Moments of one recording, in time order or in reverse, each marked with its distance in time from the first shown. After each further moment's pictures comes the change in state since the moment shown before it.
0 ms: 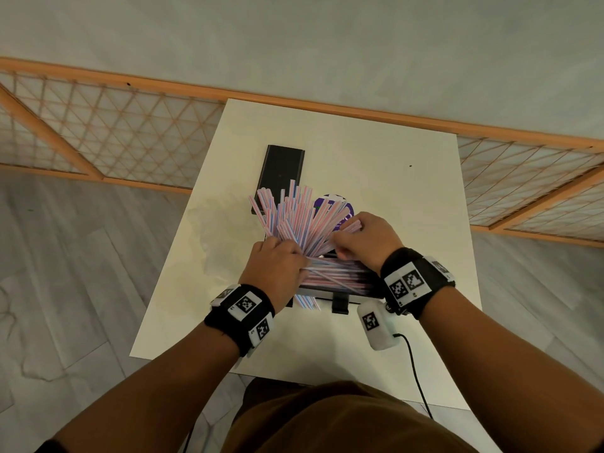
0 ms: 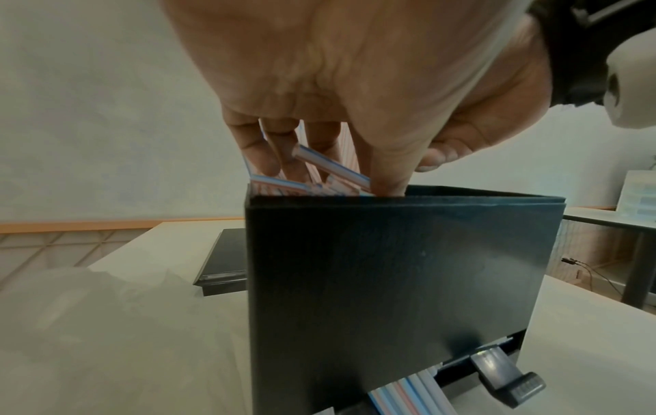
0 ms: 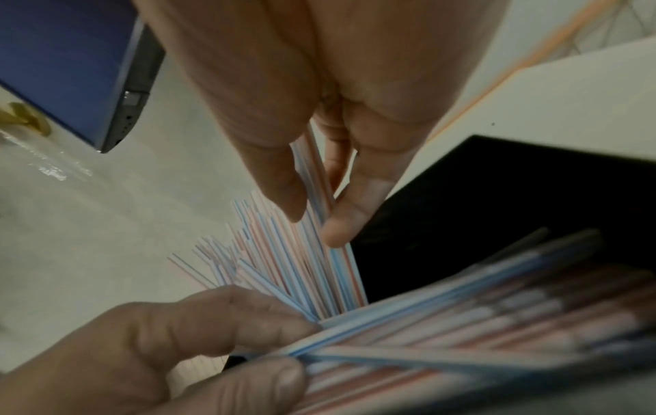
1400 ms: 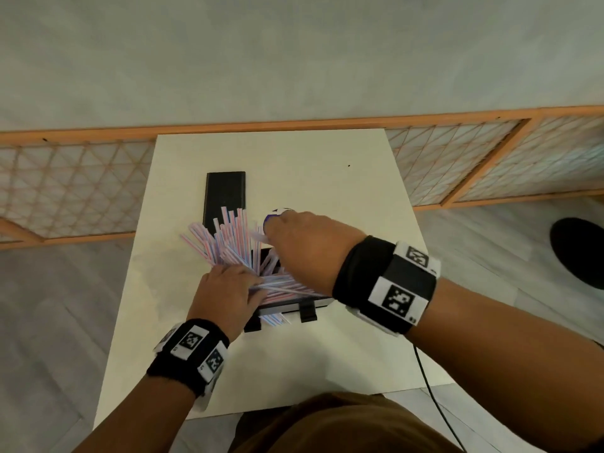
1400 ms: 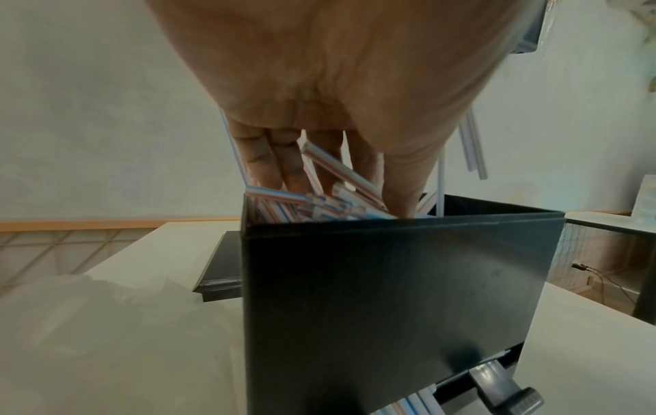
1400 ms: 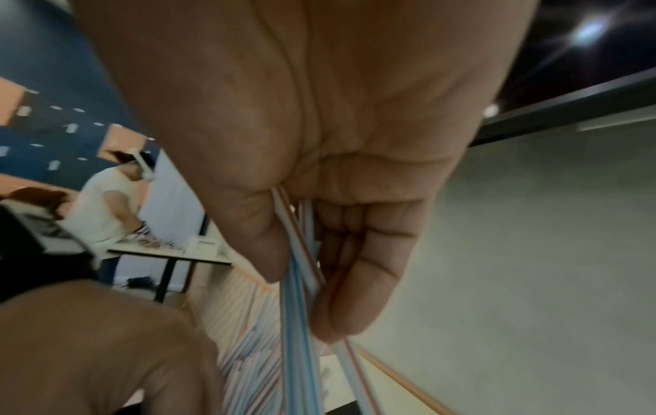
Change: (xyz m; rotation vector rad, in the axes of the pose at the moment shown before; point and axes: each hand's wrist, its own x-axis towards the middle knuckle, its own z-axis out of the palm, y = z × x) left_hand 0.008 -0.002 0.000 -0.027 0.052 0.027; right_hand -0.069 -0.079 -0.041 -0.960 -0.105 -0.513
